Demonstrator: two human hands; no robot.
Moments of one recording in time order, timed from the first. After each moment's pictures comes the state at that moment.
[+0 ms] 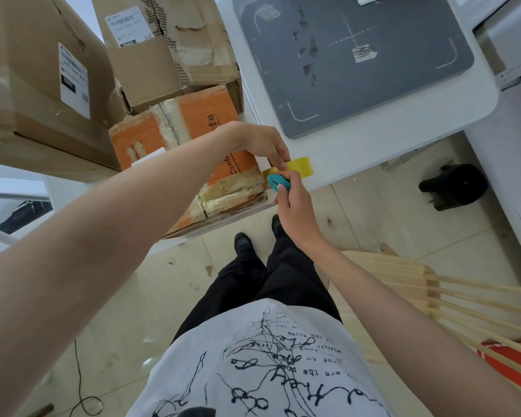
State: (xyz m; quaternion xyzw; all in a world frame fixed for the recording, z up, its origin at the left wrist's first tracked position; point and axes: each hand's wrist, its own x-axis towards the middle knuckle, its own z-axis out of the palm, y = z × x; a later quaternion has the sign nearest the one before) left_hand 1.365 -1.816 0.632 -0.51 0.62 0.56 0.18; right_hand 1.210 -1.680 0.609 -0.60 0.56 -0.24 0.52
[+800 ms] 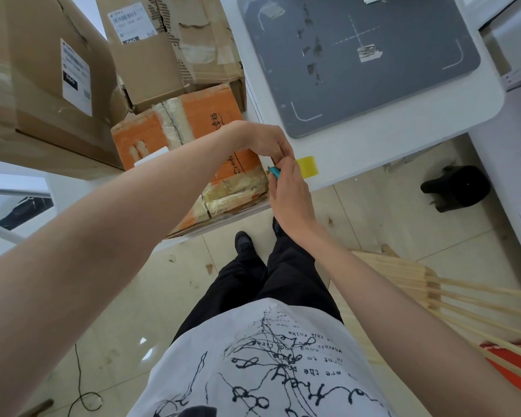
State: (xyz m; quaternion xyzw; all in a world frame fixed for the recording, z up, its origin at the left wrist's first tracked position) left_hand 1.362 -1.814 0.638 -0.52 0.61 0.57 0.16; right_hand 1.233 -1.699 0.620 -0.72 0.59 -0.15 0.34
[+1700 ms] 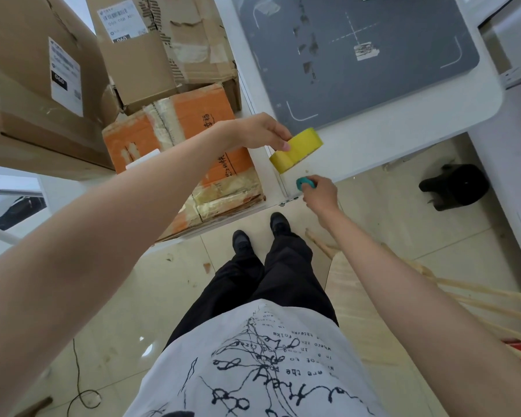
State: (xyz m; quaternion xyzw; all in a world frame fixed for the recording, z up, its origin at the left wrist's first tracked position) left_hand 1.373 -1.819 0.636 -0.58 0.54 0.61 0.01; right_hand 1.168 -1.740 0.541 -0.46 0.72 -0.08 0.52
